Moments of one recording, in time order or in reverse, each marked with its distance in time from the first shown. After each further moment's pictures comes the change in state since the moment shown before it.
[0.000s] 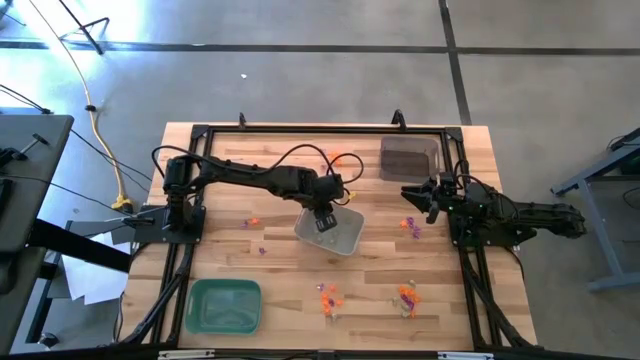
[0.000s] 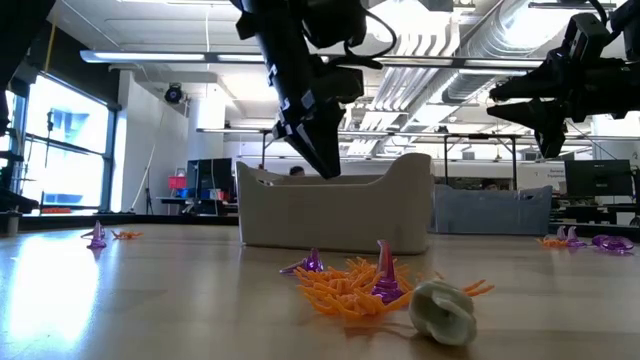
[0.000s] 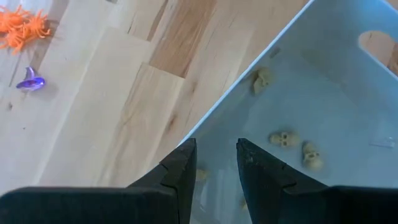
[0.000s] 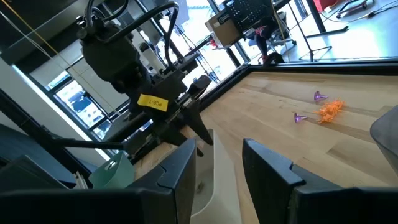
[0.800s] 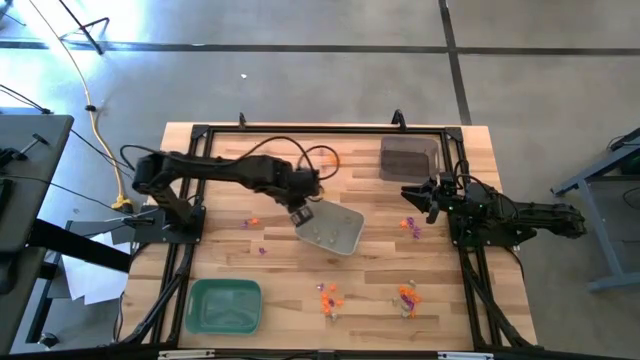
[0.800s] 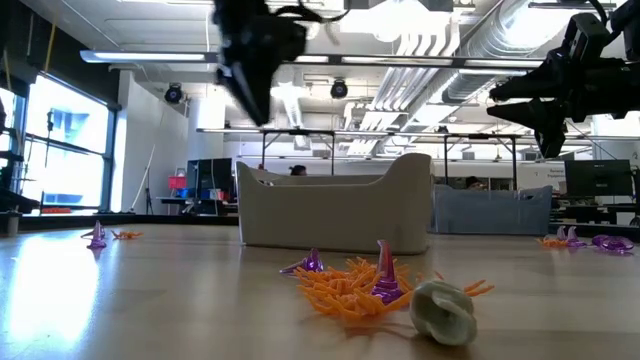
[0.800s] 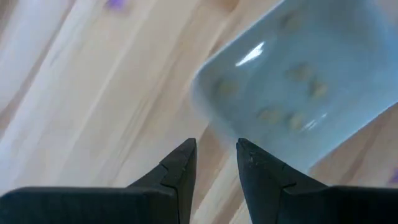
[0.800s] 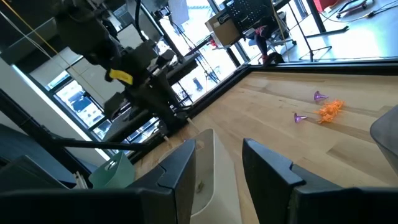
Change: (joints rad) left arm -0.028 -0.240 -0.007 -0.416 -0.078 -0.205; right arm 0.000 0.000 0.000 0.000 0.000 0.000
